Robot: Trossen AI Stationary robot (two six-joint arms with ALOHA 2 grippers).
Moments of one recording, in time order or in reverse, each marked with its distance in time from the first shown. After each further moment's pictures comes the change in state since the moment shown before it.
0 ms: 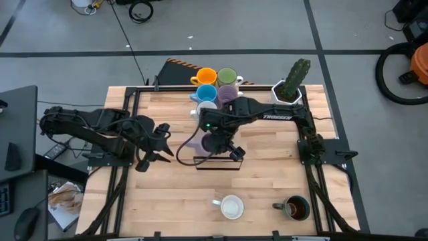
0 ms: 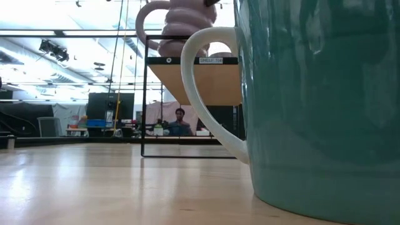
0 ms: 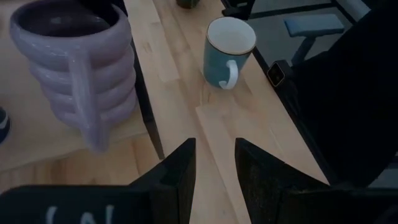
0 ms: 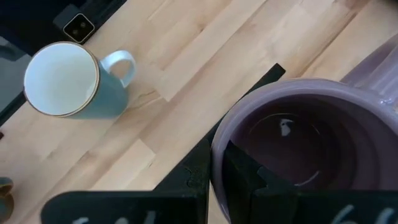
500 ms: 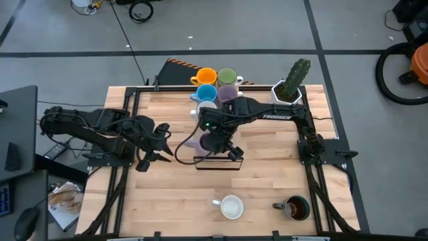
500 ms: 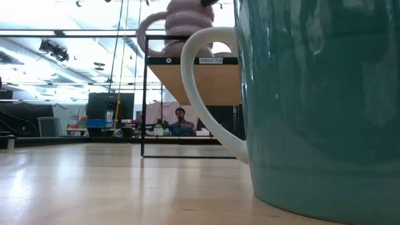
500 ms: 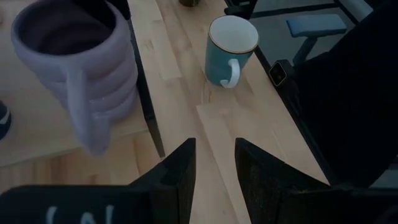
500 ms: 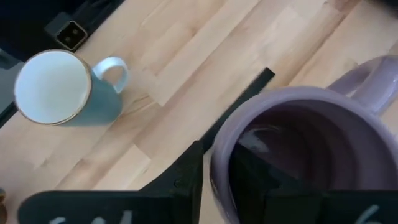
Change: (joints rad) left arm 0.000 0.000 0.000 -0.006 -0.007 -0.012; right arm -0.003 0.006 0.000 0.020 0.009 0.022
